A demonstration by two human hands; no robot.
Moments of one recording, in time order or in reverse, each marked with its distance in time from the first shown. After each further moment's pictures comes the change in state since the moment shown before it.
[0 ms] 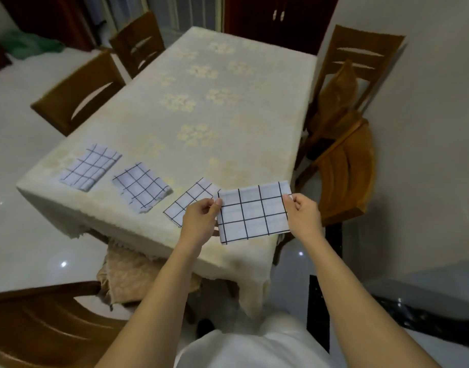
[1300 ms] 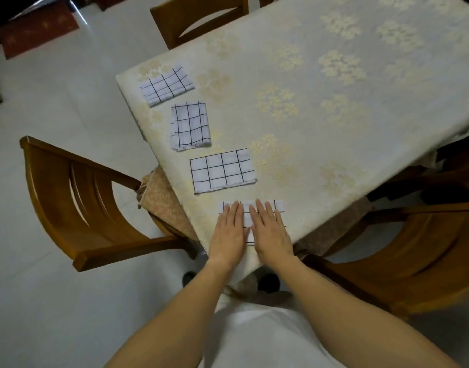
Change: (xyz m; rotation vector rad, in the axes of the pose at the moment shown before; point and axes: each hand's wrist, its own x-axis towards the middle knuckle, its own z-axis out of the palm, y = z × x) left_hand 0.038 -0.115 0.157 1.048 0.364 -0.079; right_hand 0.101 0.102 0.086 -0.892 -0.852 -0.966
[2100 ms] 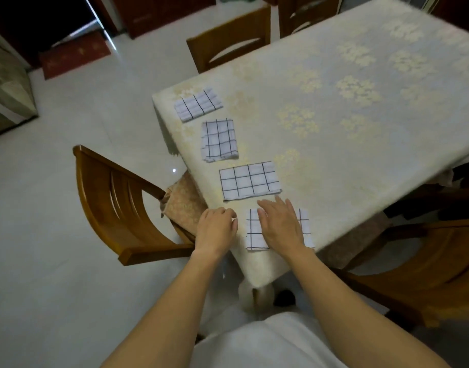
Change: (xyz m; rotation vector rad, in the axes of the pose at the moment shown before) left_hand -0.028 -0.067 -0.102 0.018 0.112 -0.106; right_hand 0.007 -0.069 -0.073 0.248 0.197 0.021
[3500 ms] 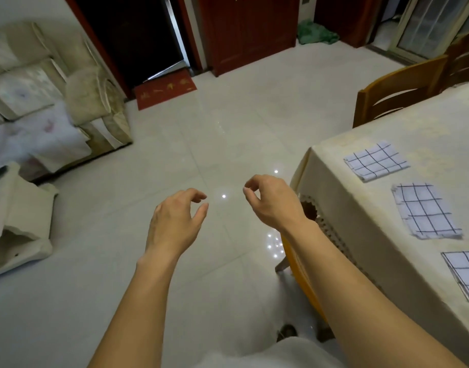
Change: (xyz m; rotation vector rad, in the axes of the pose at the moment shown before) left_hand 0.027 -0.575 -0.312 -0.184 0.287 -0.274; right_hand 0.274 -0.574 0.112 0.095 0.022 -0.204
